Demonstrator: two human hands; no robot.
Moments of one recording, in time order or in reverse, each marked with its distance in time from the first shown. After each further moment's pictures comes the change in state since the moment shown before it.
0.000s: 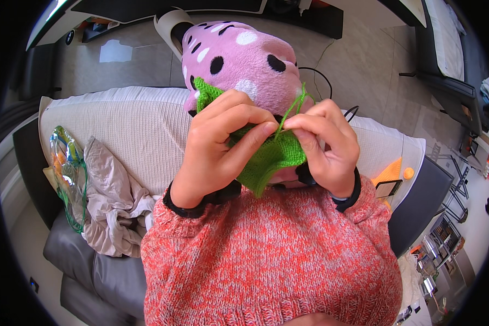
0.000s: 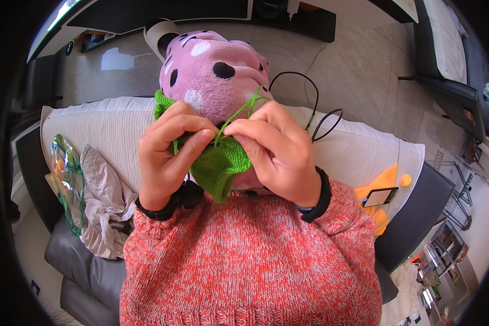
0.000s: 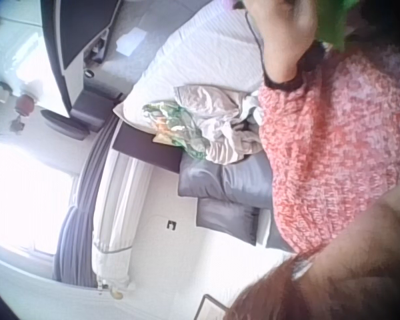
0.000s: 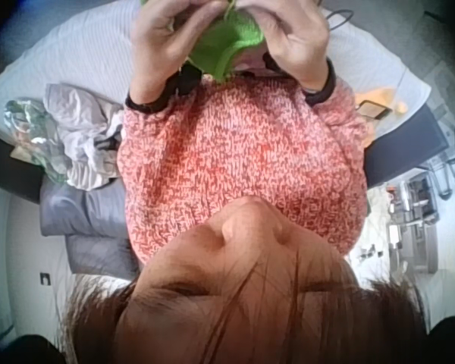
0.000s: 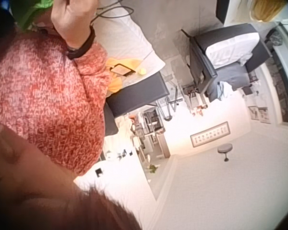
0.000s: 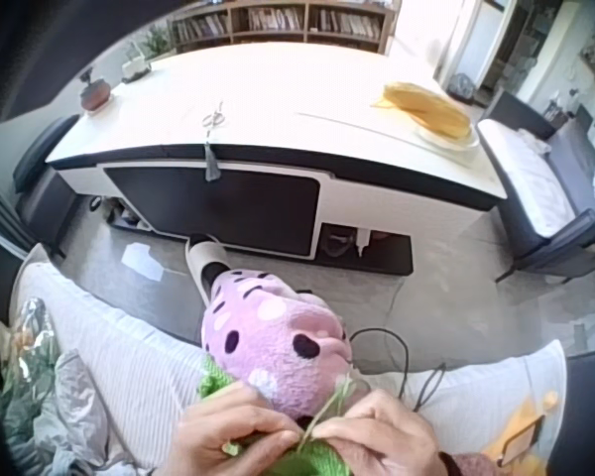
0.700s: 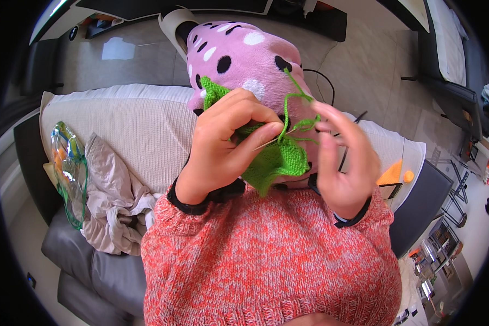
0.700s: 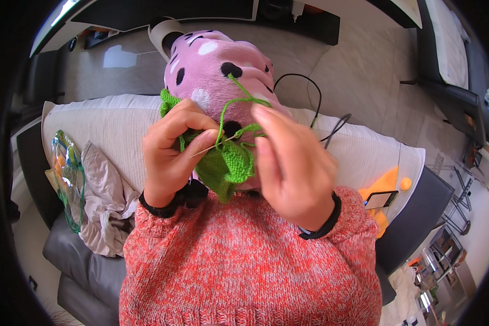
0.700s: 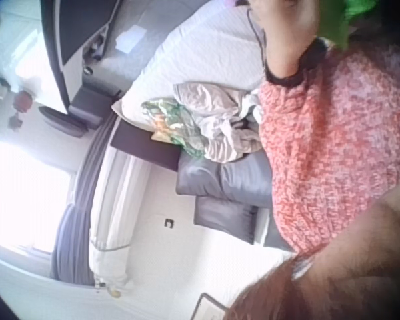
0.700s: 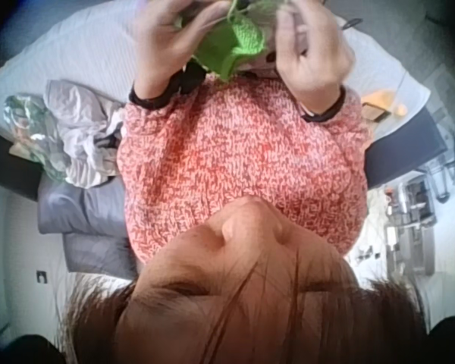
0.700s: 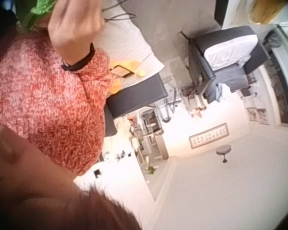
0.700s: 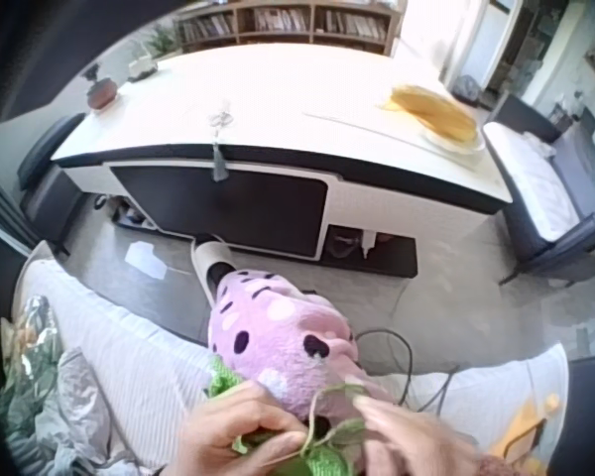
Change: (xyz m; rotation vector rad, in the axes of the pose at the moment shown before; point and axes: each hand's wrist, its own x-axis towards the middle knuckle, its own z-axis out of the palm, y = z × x) left_hand 0.000 -0.006 0.001 -0.059 0.038 0.033; right_hand -0.004 -0.032 -0.007 -0.398 0.078 0.008
